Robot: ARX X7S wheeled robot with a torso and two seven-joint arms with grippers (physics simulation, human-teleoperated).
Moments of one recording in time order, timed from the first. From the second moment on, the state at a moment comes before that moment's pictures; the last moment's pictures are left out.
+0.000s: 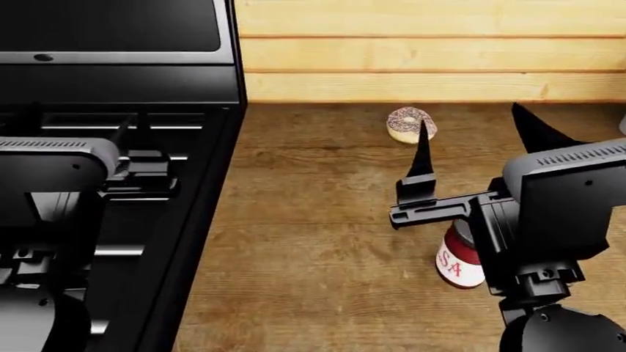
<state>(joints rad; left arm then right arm) -0.48 -0.27 -0.11 0.93 -0.21 -1.05 -0.13 0.51 0.00 -0.21 -1.05 -0.57 1.19 -0.39</state>
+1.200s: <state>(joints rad) -0.44 -0.27 -0.07 0.87 -0.23 -0.99 -0.15 0.44 0.00 -0.06 -1.04 -0.55 1.57 -0.44</state>
